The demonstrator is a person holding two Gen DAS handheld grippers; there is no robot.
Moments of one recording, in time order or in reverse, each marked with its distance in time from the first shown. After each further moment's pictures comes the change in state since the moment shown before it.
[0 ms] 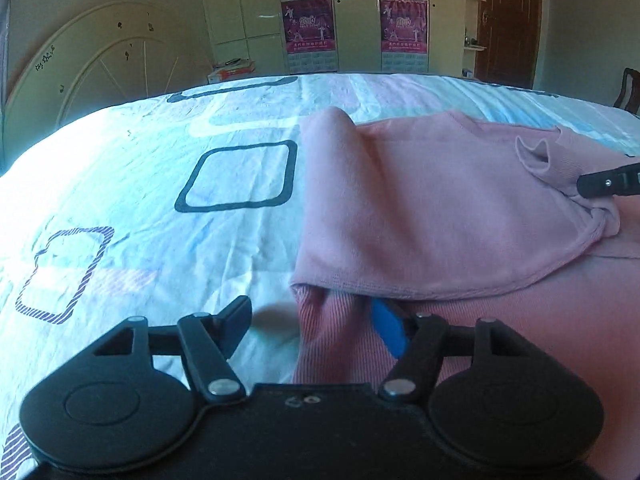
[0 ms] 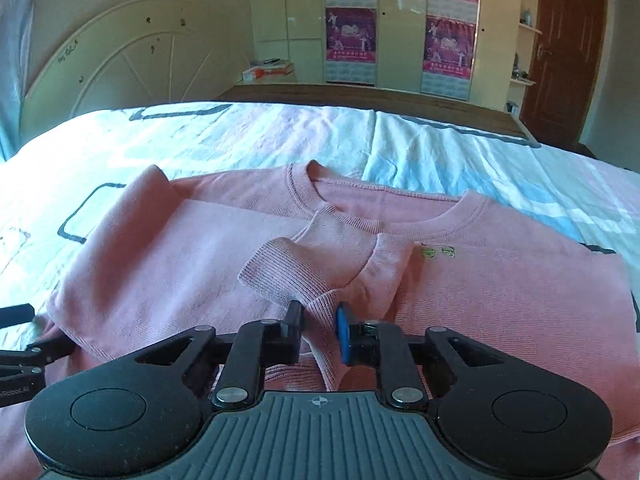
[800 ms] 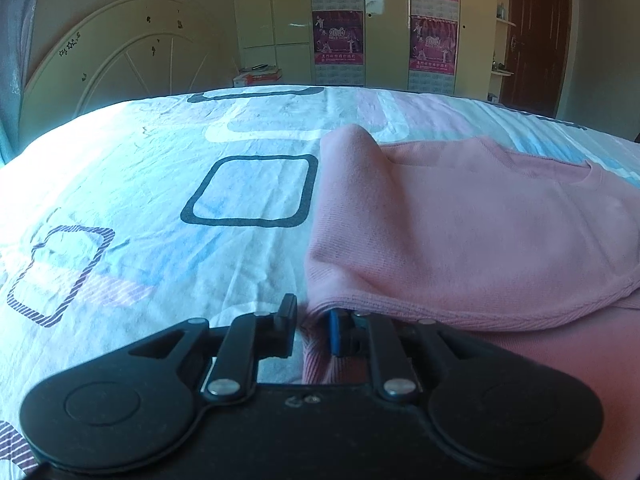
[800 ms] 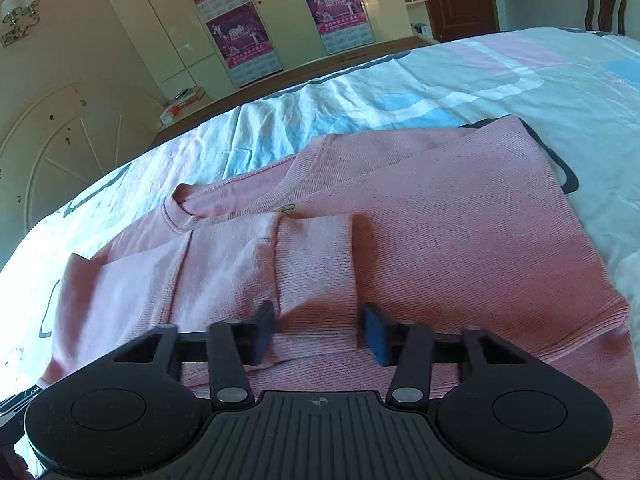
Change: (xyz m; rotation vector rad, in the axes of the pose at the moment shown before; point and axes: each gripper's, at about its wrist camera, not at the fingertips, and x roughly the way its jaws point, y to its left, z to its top) left arm 0.014 0.001 0.005 -0.085 -0.030 0.044; right arm -0.022 -0.109 -0.025 0.426 0.048 -0.009
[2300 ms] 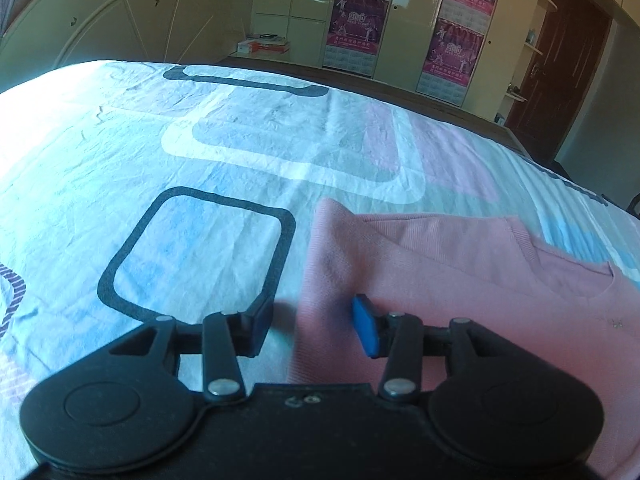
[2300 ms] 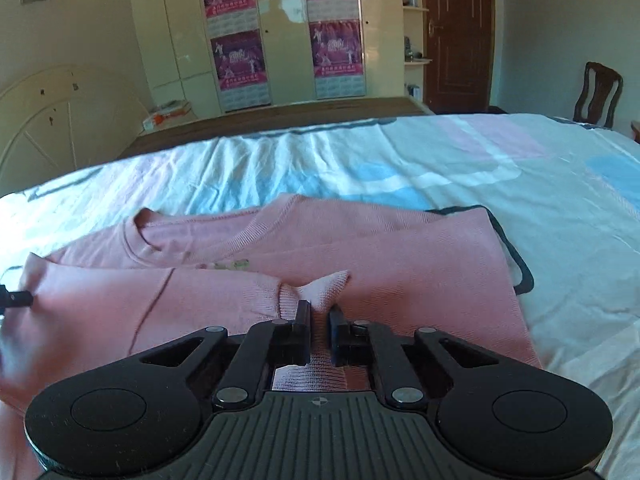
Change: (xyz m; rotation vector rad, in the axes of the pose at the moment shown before) left arm 0.085 0.006 0.080 -0.201 0.082 -0.088; right arm -0.001 -0.006 0.016 -0.183 -0.116 -0.165
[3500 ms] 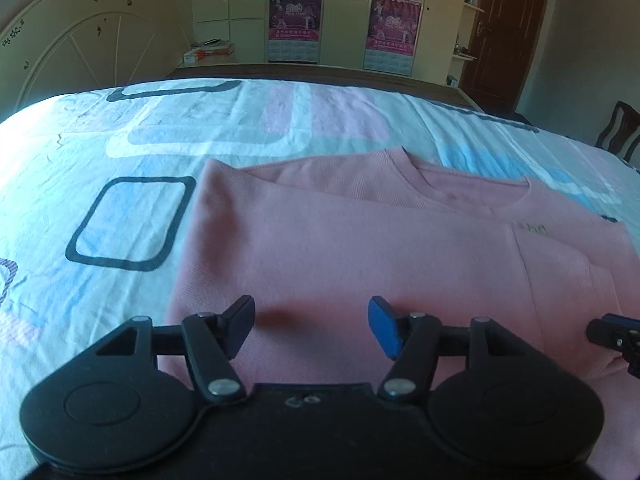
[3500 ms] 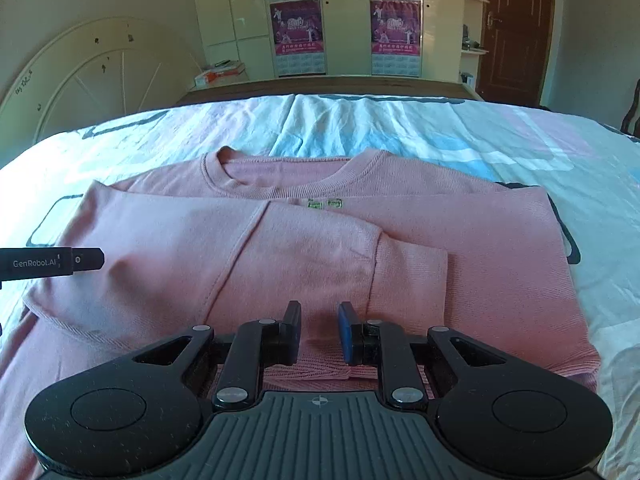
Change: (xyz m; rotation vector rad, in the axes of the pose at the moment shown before) left arm -0.061 -0.075 -0.055 0.192 0.038 -0.059; right arm -0.027 0.048 -0.027 -0.140 0.070 0.108
